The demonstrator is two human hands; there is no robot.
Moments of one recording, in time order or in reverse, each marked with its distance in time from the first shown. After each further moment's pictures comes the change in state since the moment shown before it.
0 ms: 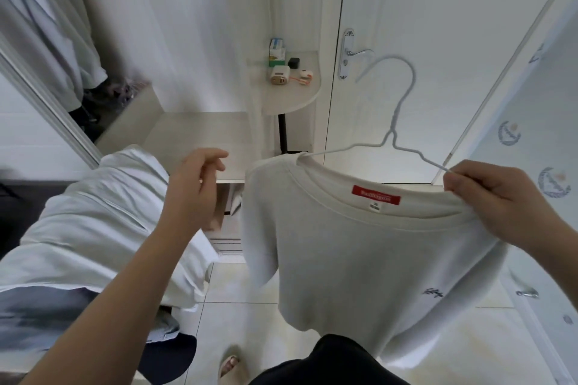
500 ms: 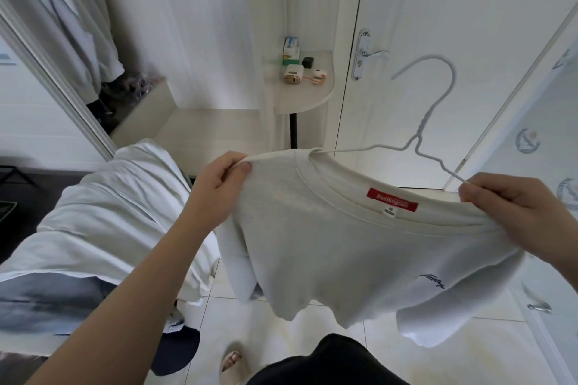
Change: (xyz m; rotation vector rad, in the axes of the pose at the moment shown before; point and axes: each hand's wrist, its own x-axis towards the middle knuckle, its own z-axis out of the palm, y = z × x) left_hand 0.002 0.003 0.012 -0.250 -0.116 -0.152; right_hand 0.002 0.013 -0.007 0.025 -0.111 0.042
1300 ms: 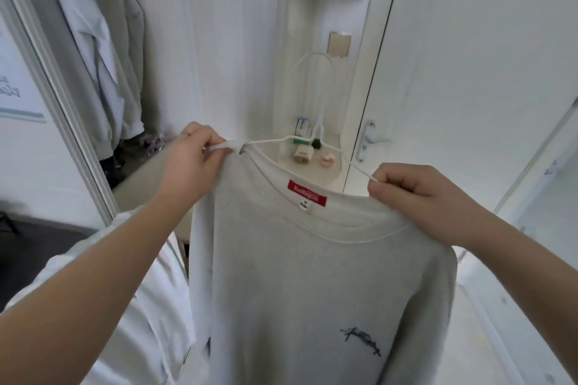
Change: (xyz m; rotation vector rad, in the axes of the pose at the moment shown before) left_hand 0.152 0.015 -0.085 0.345 0.350 0.222; right_hand 0.157 -0.152 0.019 0.046 -0.194 -0.241
